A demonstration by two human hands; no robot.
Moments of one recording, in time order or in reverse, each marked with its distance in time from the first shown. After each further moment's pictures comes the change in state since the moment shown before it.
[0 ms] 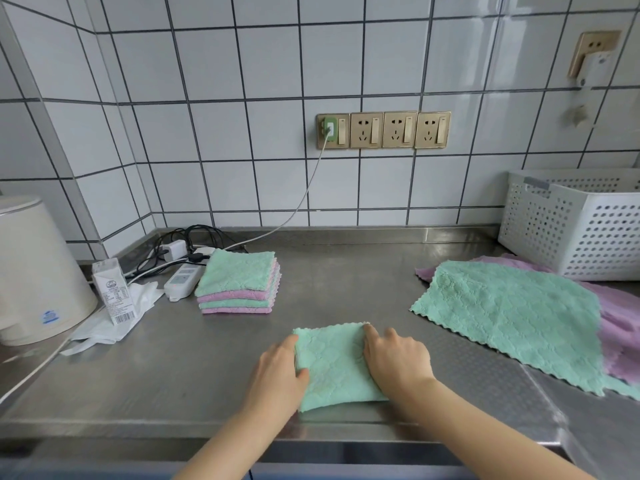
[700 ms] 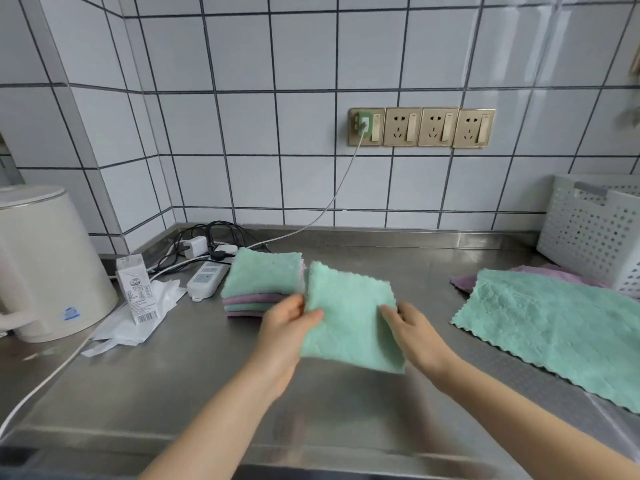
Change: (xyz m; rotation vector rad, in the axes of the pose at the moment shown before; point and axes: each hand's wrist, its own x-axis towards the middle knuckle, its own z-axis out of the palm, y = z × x) left_hand 0.045 -0.004 -0.051 -1.220 -0.009 -0.081; right_hand 0.038 -0.029 -0.041 1.055 -0.086 0.239
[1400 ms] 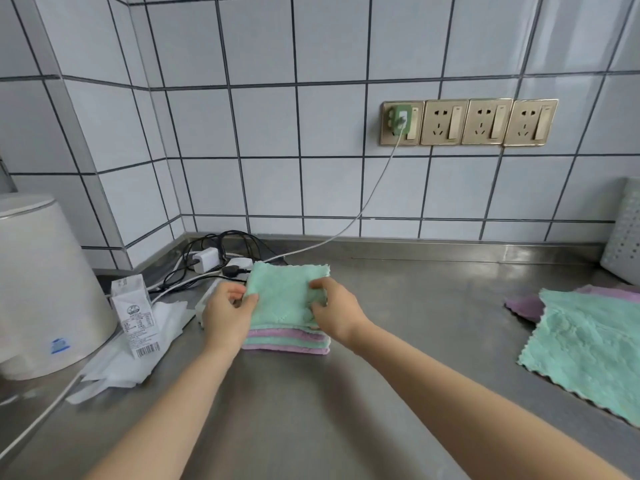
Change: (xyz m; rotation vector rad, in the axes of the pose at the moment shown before) left_hand 0.160 -0.019 -0.137 0.646 0.548 0.301; right_hand 0.124 -0.072 0.132 -0.099 -0.137 -0.221
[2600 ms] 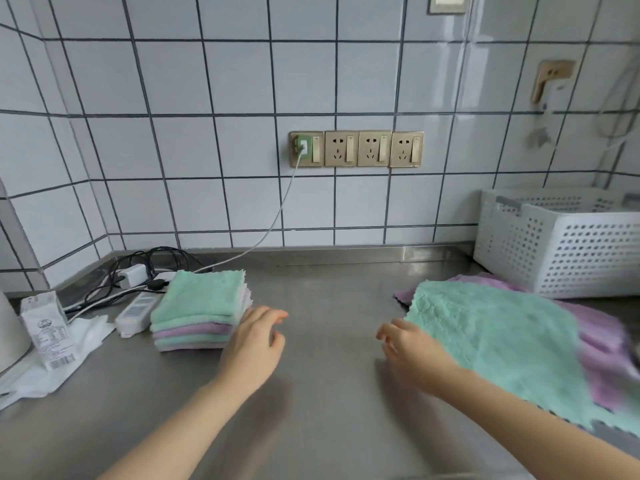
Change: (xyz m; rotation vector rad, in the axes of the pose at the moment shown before) left_hand -0.144 0.088 0.065 0.302 -0.372 0.642; right_hand -0.152 0.144 -0.184 -0.682 0.113 -0.036
